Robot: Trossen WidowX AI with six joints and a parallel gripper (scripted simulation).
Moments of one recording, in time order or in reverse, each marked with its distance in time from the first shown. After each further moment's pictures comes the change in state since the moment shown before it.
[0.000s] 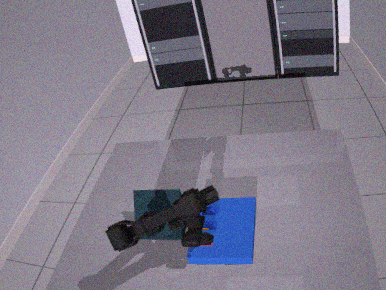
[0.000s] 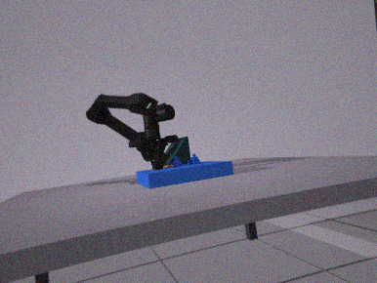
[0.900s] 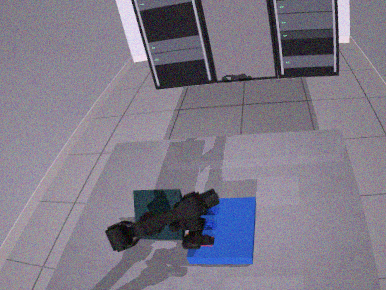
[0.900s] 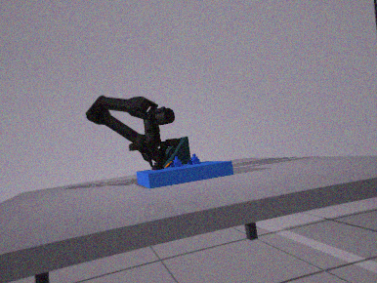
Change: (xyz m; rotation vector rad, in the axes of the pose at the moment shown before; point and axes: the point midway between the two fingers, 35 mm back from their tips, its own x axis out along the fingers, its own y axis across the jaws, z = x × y) arm 0.013 0.001 0.001 -0.005 0.002 0.004
